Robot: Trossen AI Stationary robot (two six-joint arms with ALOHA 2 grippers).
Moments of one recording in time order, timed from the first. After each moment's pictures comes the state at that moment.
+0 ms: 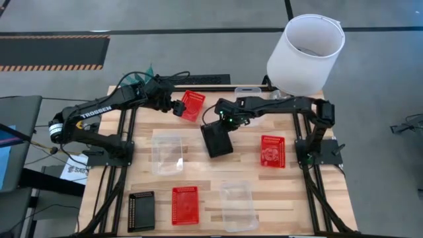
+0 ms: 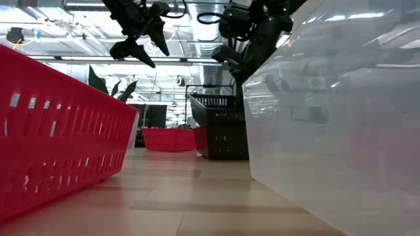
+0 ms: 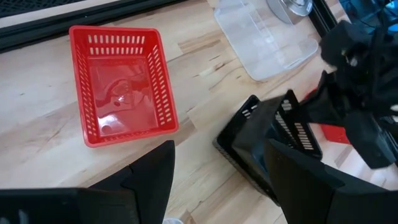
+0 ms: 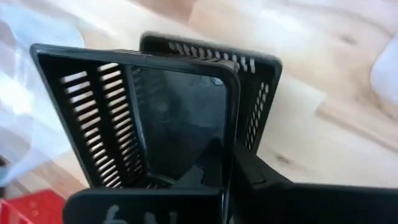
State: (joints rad) left arm 0.45 1.22 1.16 -0.75 0.03 -0.66; right arm -0.22 1.81 1.42 -0.76 -0.09 0.94
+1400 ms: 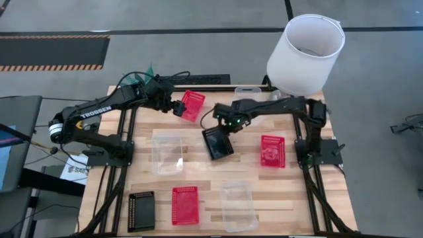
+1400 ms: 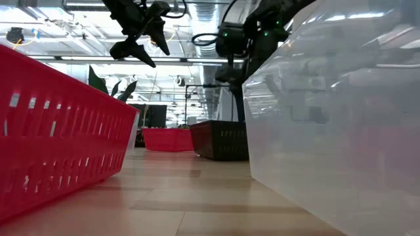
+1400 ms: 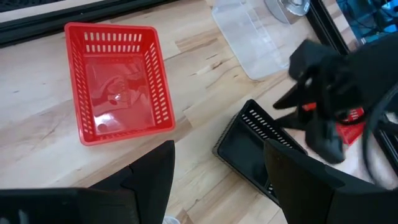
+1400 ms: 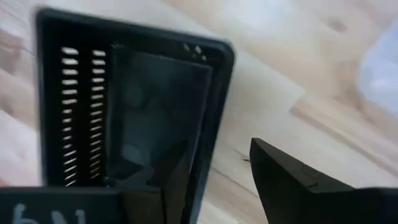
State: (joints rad) left arm 0.45 1.22 1.16 -0.75 0.04 -0.67; right arm -0.23 1.91 1.42 -0.82 -0.08 0.83
